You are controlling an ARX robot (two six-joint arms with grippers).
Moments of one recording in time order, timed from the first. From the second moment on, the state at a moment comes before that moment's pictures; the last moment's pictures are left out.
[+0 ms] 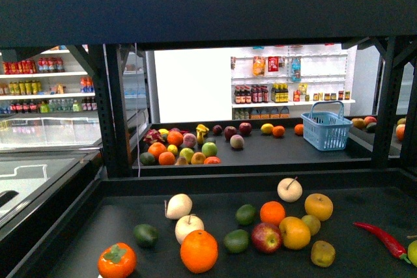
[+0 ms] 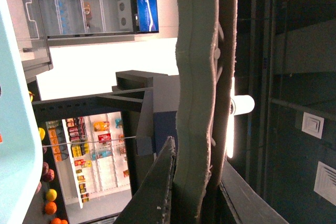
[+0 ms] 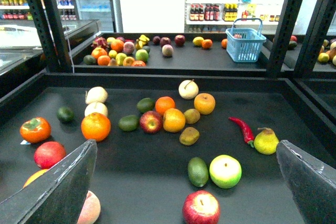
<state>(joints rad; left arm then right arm) 0.55 1.99 1.12 1.33 0.31 -1.70 0.00 0.00 0.01 0.00 0.00 0.00</state>
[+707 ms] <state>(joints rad) 0.58 2.15 1.22 1.36 0.39 -1.73 0.00 0.00 0.01 0.00 0.00 0.00</state>
